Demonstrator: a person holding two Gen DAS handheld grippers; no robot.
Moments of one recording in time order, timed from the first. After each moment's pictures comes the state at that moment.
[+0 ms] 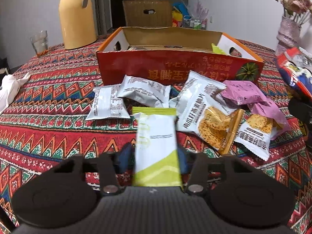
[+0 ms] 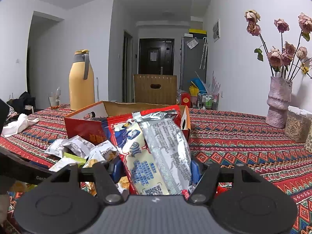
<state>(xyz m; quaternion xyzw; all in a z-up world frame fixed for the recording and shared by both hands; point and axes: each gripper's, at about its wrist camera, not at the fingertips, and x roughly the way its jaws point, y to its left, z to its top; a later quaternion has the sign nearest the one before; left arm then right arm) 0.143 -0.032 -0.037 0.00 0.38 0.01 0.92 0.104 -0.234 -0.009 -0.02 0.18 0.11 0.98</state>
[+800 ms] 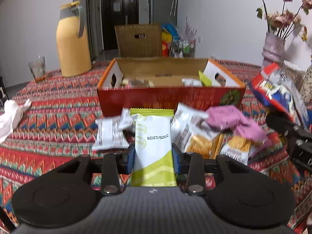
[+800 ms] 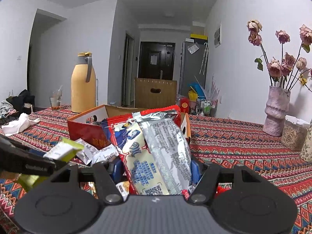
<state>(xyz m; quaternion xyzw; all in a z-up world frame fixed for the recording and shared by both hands) 0.125 -0.029 0.006 0.01 0.32 -0.01 0.95 0.091 -0.226 0.004 -0.03 0.17 0.10 0.98</state>
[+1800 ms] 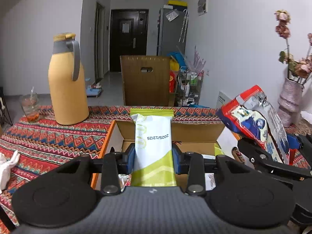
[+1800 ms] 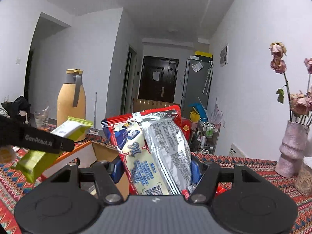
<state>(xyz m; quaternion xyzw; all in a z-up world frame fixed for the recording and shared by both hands) 0.273 -0.017 0.074 -0.03 0.25 0.00 0.97 0.243 -0.188 0.055 -0.06 0.12 0.11 0.99</state>
